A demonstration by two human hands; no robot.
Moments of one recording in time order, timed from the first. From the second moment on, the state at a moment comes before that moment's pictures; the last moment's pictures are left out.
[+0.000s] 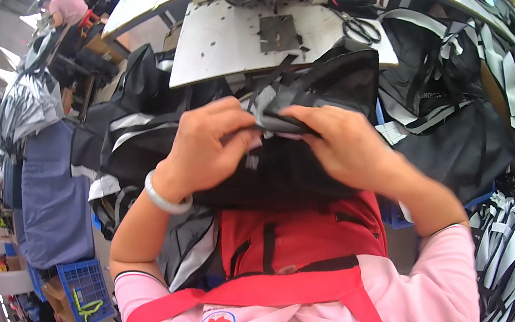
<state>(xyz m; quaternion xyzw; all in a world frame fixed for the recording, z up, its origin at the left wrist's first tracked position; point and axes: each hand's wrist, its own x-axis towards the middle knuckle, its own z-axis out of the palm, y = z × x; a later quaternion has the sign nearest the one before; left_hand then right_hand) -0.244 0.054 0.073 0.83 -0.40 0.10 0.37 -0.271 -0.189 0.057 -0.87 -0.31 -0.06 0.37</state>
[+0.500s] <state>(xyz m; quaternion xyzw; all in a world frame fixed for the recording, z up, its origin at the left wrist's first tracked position) -0.131 0.020 0.056 0.83 -0.31 -0.13 0.44 -0.138 -0.239 0.038 -0.77 -0.20 0.29 0.53</state>
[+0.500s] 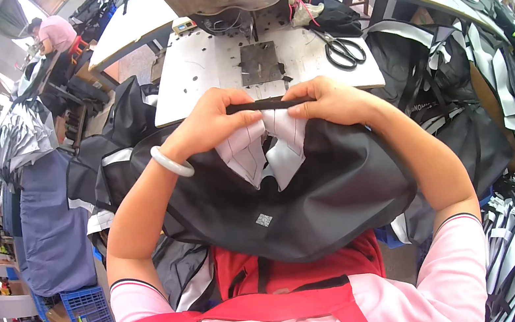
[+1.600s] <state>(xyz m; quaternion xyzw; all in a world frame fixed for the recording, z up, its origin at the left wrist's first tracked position) 0.006 0.011 0.021 0.88 -0.14 -0.07 0.45 0.019 -0.246 0.027 -0.81 -0.21 0.28 0.47</state>
